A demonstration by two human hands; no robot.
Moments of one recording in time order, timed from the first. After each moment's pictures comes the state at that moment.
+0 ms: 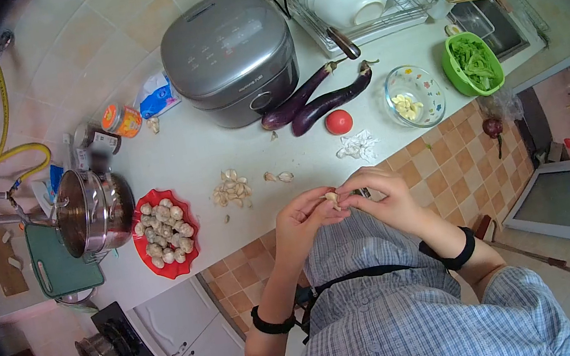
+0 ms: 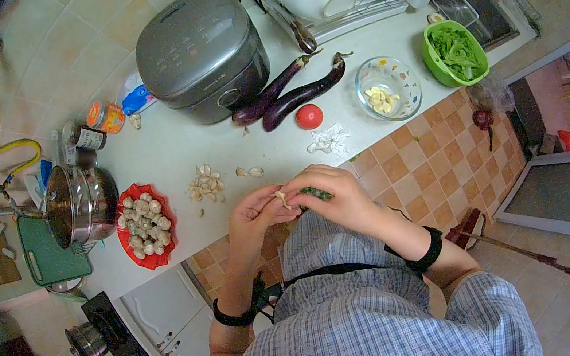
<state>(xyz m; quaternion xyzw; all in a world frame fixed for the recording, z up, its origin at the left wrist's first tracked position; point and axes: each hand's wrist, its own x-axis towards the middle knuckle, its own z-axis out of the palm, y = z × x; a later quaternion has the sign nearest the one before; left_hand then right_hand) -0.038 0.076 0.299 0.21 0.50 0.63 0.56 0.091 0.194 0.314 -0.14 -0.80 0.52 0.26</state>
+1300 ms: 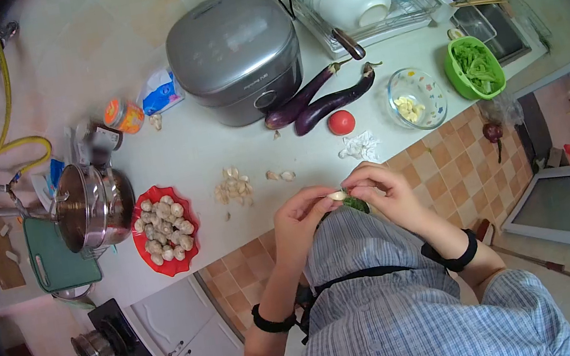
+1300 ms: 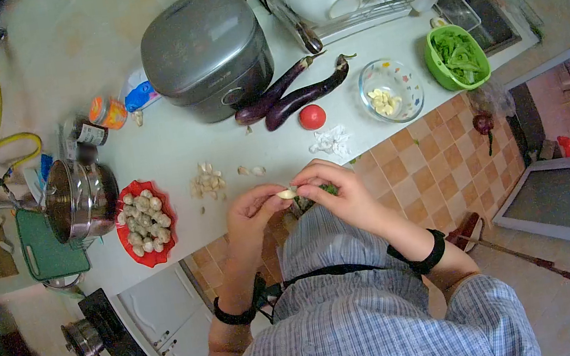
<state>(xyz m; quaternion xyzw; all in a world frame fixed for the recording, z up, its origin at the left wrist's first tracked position) -0.038 0.076 0.302 0.20 0.51 0.66 0.52 0.093 0.191 0.307 -0.20 -0.69 0.65 0.23</state>
